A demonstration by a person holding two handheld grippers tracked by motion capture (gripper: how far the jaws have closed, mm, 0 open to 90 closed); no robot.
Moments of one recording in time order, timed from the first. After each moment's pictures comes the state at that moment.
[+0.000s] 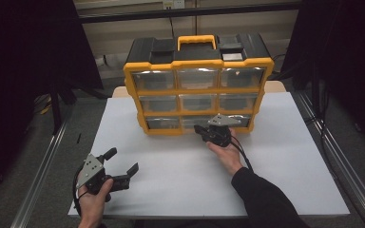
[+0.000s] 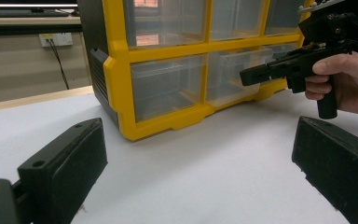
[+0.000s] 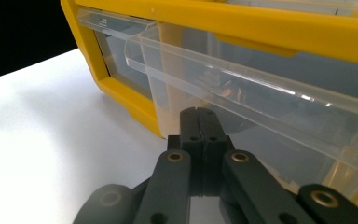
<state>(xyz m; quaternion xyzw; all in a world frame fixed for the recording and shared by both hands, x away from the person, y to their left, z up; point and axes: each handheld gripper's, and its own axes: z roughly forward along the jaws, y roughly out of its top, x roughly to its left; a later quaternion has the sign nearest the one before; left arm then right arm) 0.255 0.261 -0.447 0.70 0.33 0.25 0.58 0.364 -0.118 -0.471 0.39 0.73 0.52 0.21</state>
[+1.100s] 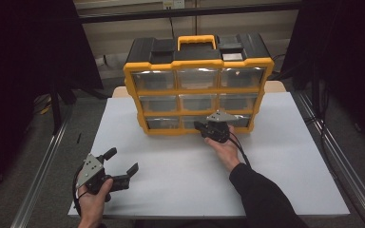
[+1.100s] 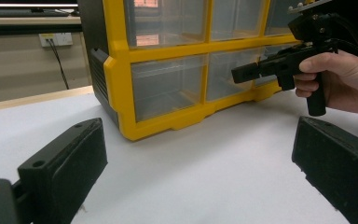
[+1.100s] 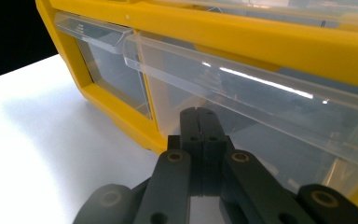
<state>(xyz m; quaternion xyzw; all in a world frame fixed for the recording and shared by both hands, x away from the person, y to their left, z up) 0.256 0.262 -0.447 0.70 0.33 0.25 0.58 0.378 -0.116 -0.471 0.40 0.73 0.51 0.22</state>
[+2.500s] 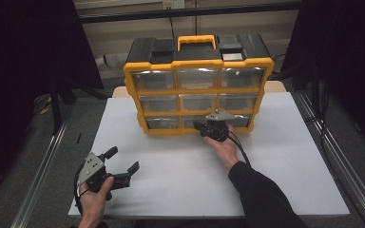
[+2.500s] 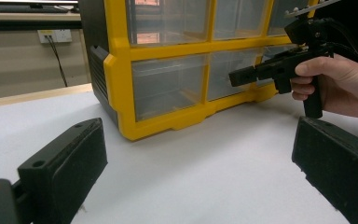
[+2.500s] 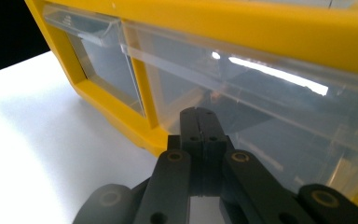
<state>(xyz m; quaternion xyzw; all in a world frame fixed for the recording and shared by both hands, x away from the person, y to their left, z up) 0.261 0.260 -0.448 0.70 0.34 0.25 0.58 0.386 -0.115 -0.477 0.41 0.73 0.51 0.21</state>
